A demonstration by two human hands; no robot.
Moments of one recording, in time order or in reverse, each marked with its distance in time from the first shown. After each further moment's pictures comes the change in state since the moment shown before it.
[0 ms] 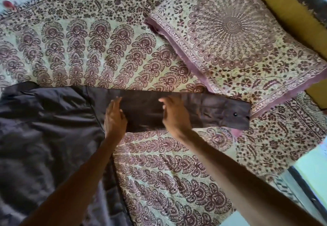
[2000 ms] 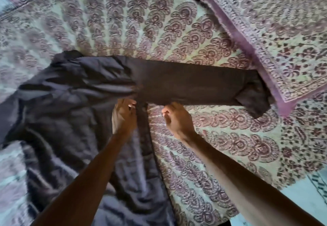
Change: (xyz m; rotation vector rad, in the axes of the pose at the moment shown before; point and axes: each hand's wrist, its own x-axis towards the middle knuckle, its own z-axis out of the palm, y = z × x) left_hand -0.067 -0.101 -0.067 0.031 0.027 -0.016; right_hand -0.074 -0.051 0.130 0.038 -0.108 -0.131
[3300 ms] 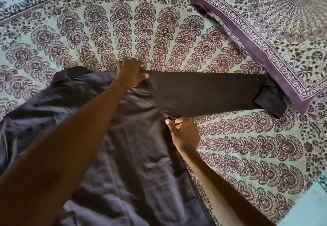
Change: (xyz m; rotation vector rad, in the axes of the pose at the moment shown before) left_hand 0.224 0.000 -0.036 0.468 -0.396 0.362; right_hand 0.034 -0.088 0.073 0.014 0.266 0.737
